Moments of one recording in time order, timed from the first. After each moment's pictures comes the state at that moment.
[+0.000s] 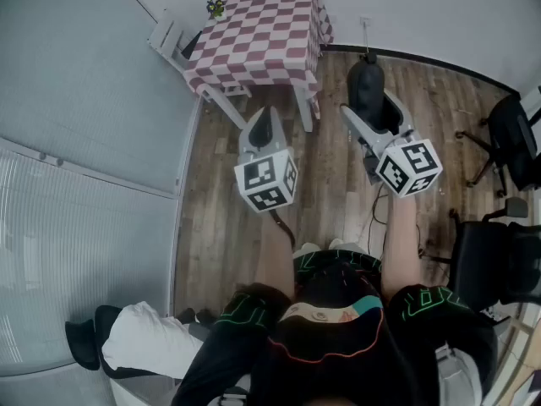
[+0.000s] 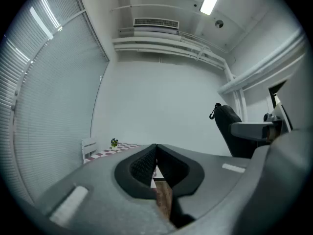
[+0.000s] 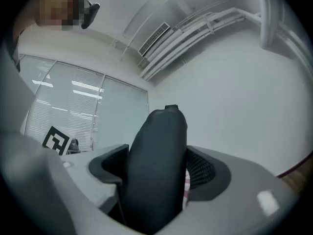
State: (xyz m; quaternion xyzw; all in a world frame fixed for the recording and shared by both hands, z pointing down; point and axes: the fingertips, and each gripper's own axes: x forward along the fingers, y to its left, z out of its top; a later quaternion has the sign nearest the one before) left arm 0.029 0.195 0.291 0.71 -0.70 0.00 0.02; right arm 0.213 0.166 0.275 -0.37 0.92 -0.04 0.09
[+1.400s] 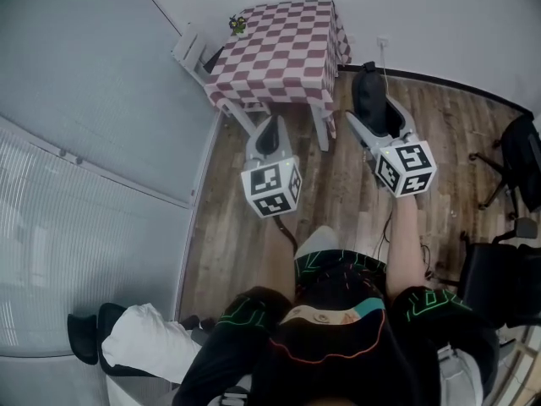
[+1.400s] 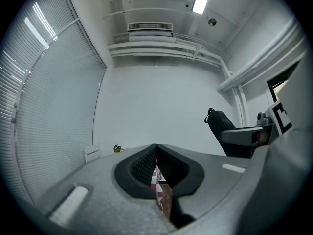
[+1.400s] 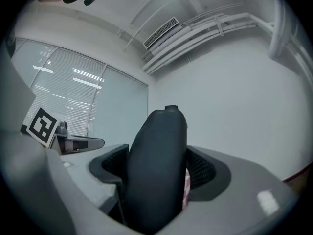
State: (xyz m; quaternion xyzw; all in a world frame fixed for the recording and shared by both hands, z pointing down) left arm 0.020 0.199 0.272 0.70 -0.71 0.01 -0.01; right arm 0.202 0.142 0.278 -0.39 0.92 0.00 0.03
